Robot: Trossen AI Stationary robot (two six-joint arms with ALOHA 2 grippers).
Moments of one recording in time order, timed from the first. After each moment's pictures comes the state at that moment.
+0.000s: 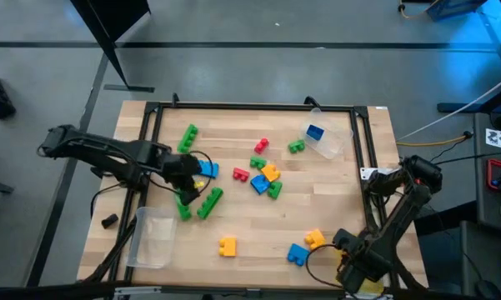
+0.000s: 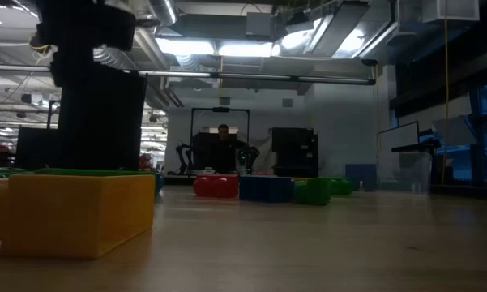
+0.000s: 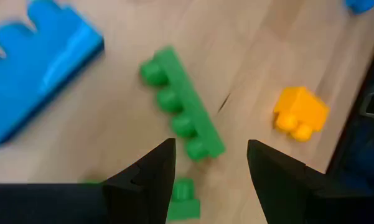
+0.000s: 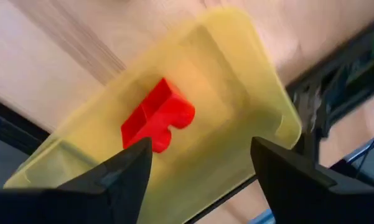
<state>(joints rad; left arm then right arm) -0.12 1.09 0.82 -0.80 0.09 -0.73 0.99 1.74 1.34 -1.34 -0.20 1.61</state>
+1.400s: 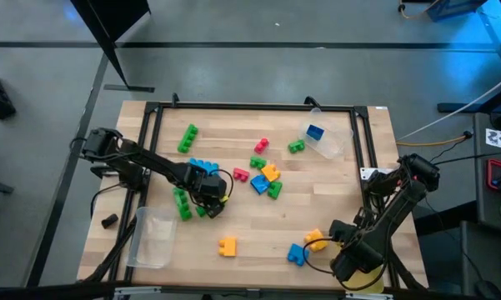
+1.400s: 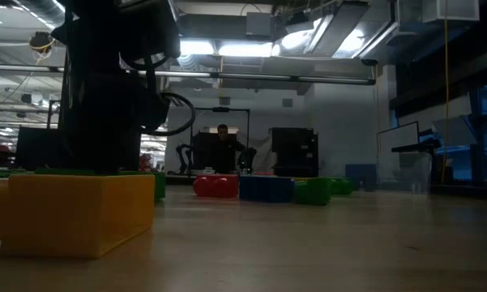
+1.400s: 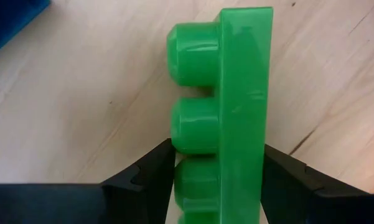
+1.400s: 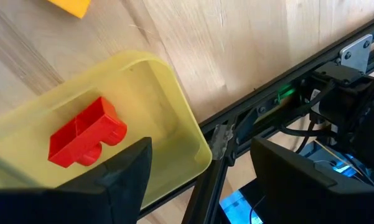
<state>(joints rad) -0.18 1.61 0.82 -0.53 0.03 -0.86 0.92 1.74 1.40 -1.57 -0.12 1.33</state>
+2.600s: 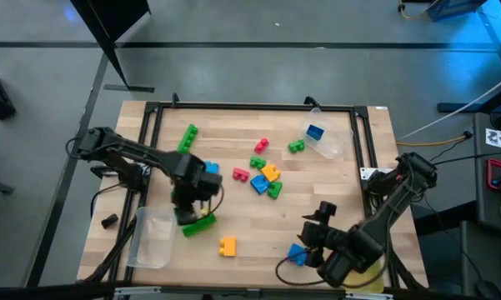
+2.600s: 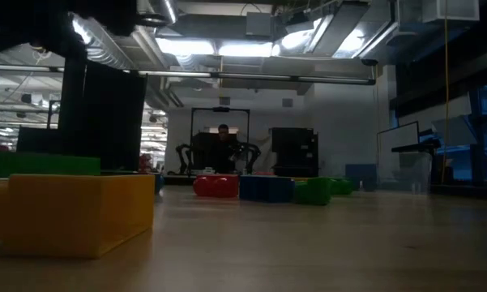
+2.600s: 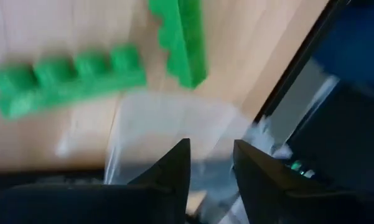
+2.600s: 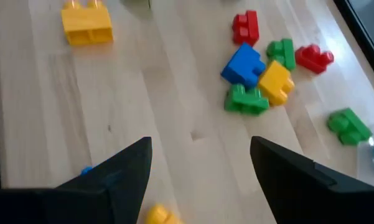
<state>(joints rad) -0.22 1.55 1.29 -1.39 0.47 -0.50 0.82 1.74 1.58 -1.23 0.67 0.98</state>
